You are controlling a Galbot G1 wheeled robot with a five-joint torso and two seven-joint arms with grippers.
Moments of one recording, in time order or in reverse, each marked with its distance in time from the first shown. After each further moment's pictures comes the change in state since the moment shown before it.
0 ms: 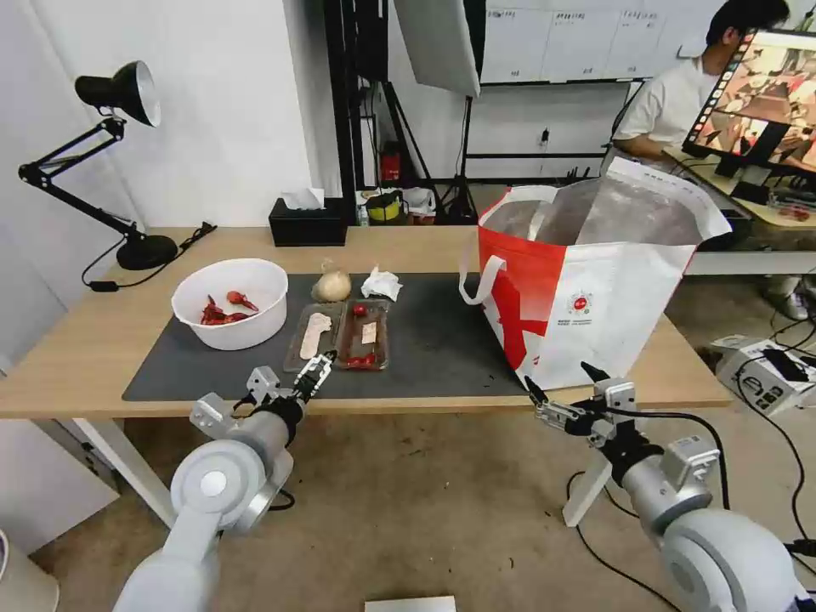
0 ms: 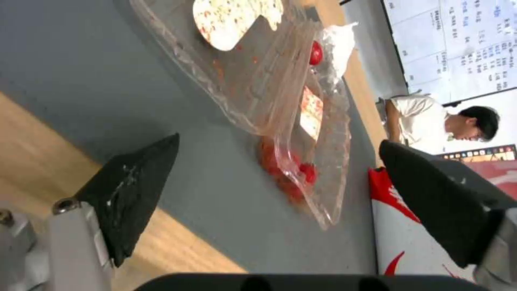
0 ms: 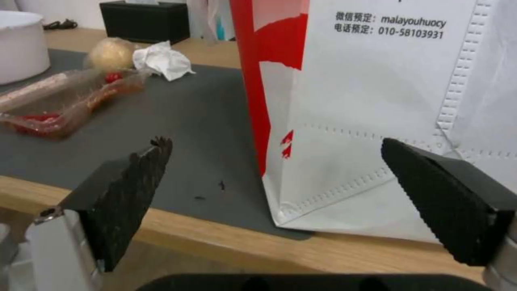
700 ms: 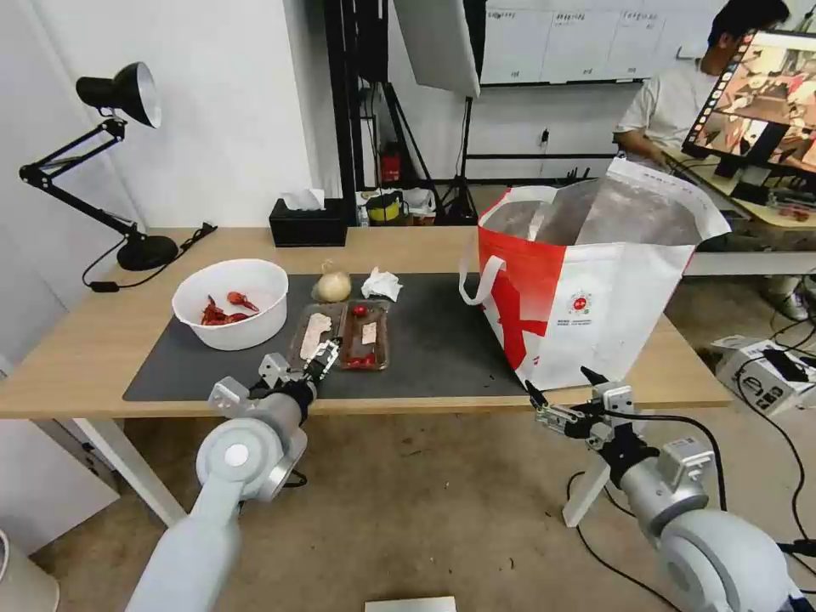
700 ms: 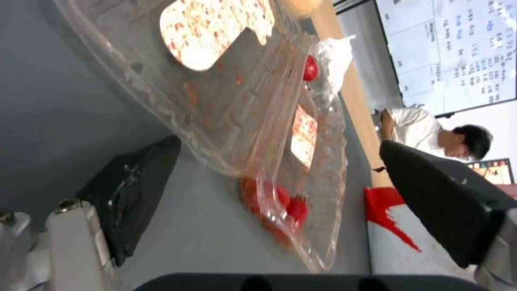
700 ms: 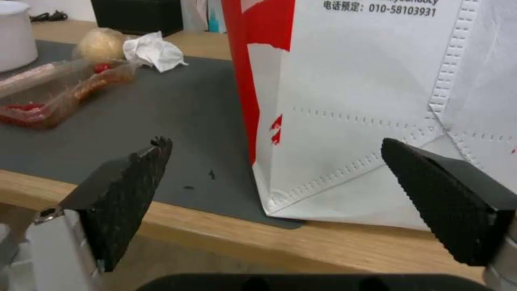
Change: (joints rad) left arm -0.098 -0.019 0.046 0.105 0.005 -0.048 0.012; right arm -0.001 -0.001 0.001 -0.021 -0.006 0.003 0.002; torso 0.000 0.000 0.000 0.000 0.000
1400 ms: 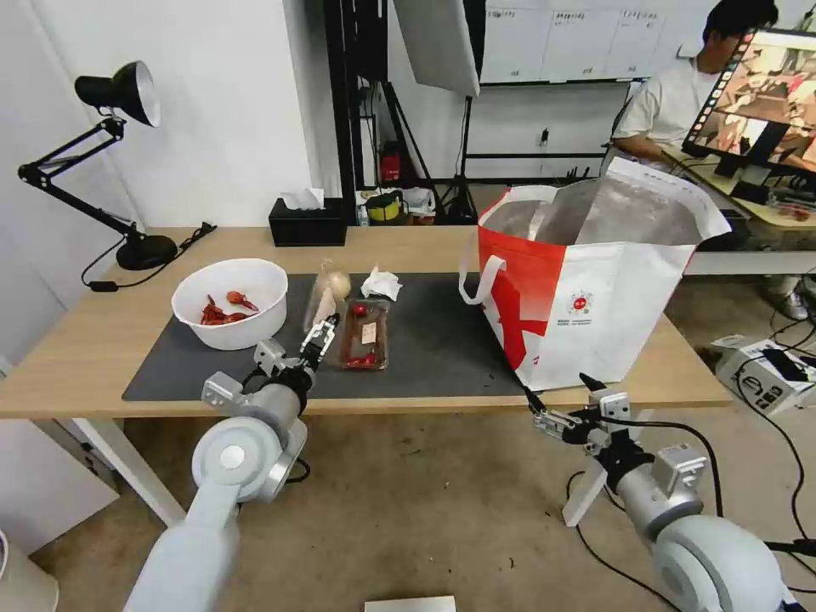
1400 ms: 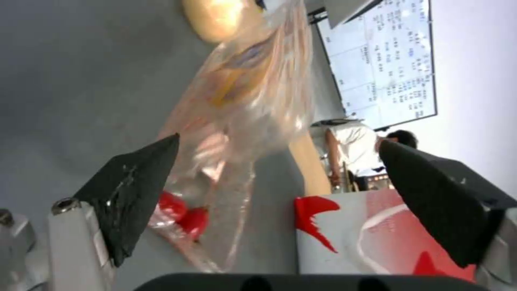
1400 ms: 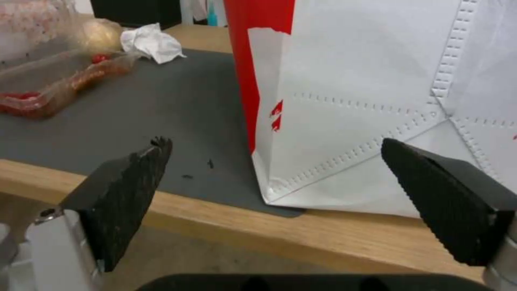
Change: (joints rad) left arm 0.007 -0.011 -0.004 -0.082 -0.011 -0.061 0.090; right arm -0.020 0.005 0.001 -0.001 -0.020 0.011 -0.002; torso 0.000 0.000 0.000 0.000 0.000
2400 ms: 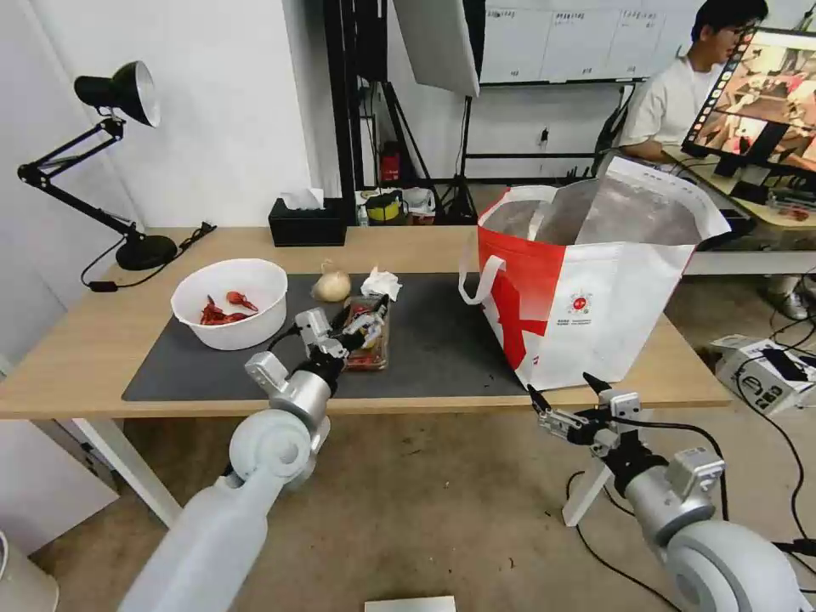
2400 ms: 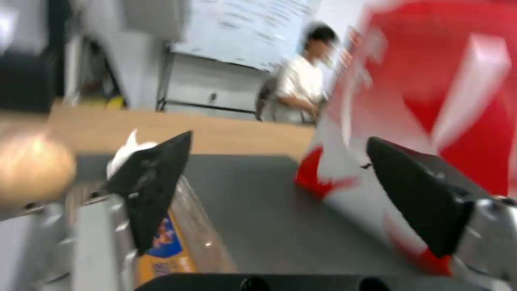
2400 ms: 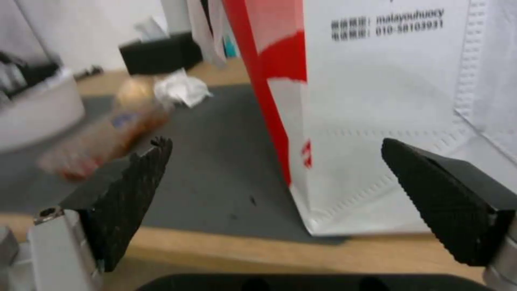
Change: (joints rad) left arm -0.144 0.202 0.221 0.272 0.833 -0.133 0.714; right arm 0.021 -0.026 -0.001 0.031 0.262 0.020 0.044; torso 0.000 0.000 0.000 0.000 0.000
